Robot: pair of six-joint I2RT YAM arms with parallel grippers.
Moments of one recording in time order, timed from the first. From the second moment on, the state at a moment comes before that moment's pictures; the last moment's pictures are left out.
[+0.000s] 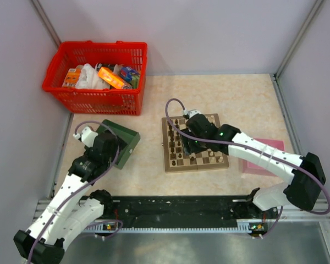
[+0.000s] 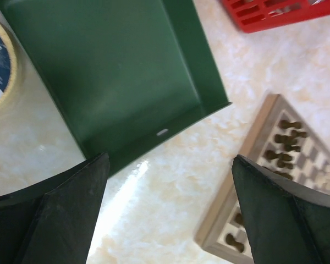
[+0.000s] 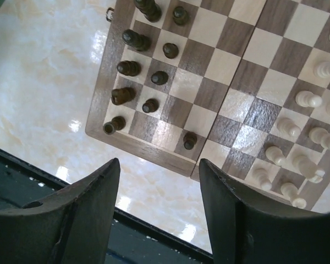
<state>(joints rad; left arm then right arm) -0.43 0.73 0.70 -0.76 -0.49 -1.06 0.89 1.39 1.14 -0.67 0.14 0.47</state>
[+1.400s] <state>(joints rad) -0.43 0.73 0.79 -0.78 -0.60 -0.75 0.89 1.51 1.19 -0.80 0.33 0.60</state>
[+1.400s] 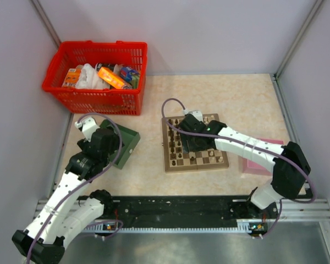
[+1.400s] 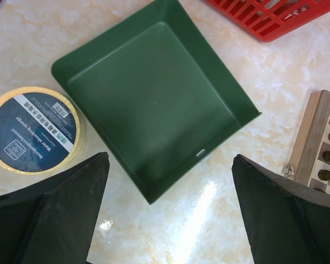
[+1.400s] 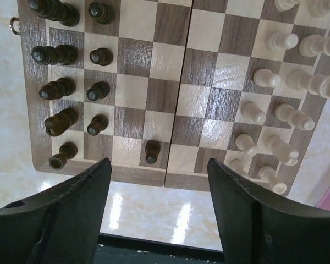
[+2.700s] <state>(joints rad) -0.43 0.76 0.76 -0.78 -0.45 -0.66 0.89 1.59 1.06 -0.66 0.24 0.77</state>
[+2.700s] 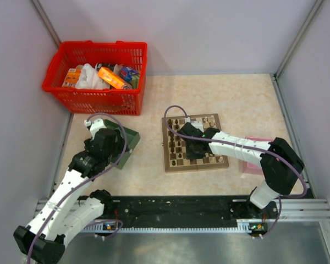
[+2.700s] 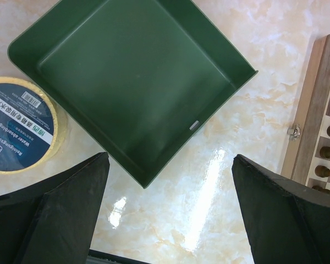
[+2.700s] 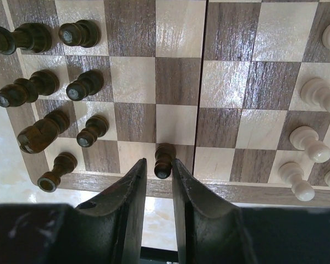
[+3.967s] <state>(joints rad) -0.43 0.73 0.76 -0.77 -0.48 -0.66 0.98 1.66 1.13 -0.65 0.21 0.74</state>
